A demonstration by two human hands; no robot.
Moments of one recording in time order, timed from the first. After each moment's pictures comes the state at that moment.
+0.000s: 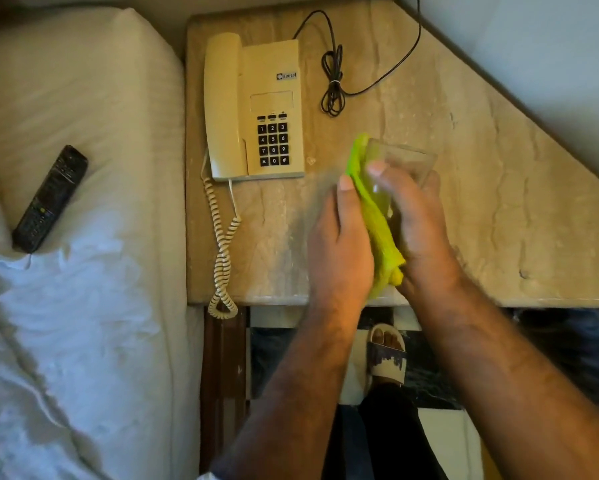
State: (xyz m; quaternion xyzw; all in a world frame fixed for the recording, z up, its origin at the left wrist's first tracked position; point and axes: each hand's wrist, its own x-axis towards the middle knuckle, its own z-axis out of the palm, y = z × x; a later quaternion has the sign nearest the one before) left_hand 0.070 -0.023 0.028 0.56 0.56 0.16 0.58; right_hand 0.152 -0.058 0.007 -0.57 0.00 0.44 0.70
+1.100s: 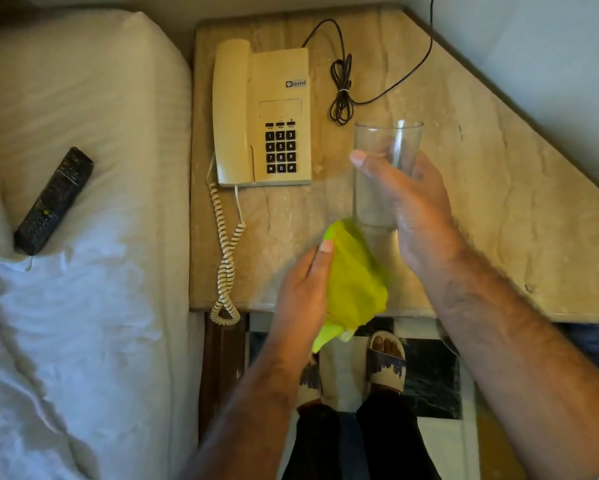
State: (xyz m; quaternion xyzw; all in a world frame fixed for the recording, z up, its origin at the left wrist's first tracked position) left_hand 0.003 -0.017 -0.004 0.46 0.58 0.05 0.67; right_hand 0.173 -0.026 0.005 -0.66 -0.08 0.42 0.61
